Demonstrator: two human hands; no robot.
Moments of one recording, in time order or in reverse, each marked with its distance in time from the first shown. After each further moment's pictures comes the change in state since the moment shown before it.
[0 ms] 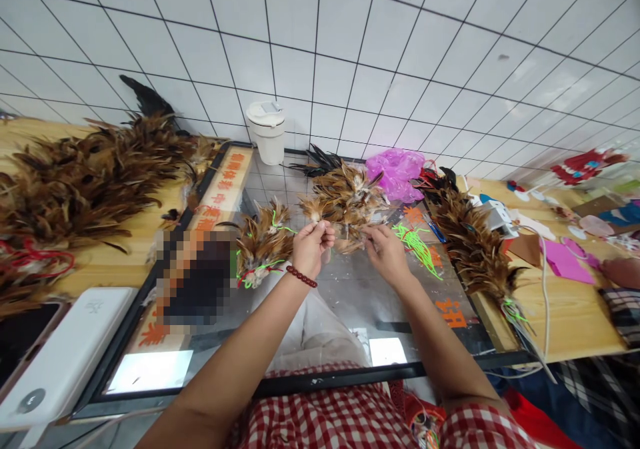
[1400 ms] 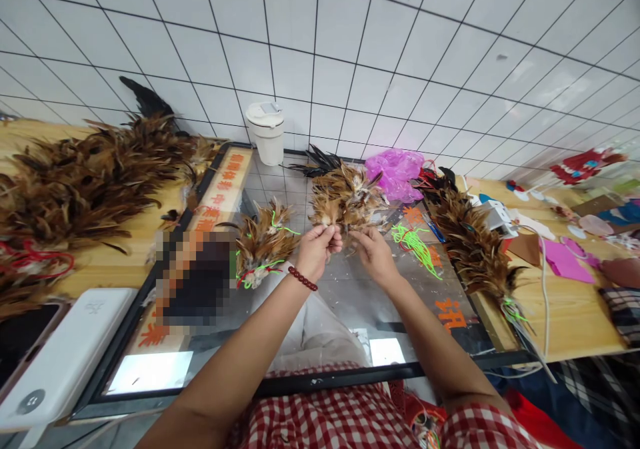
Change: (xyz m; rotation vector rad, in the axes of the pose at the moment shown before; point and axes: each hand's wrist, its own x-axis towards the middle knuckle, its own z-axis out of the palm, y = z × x) left_hand -0.007 -0.003 0.004 0.050 -0.140 -0.081; right_hand -0.002 -0.001 0.023 0.074 -0.001 -0.012
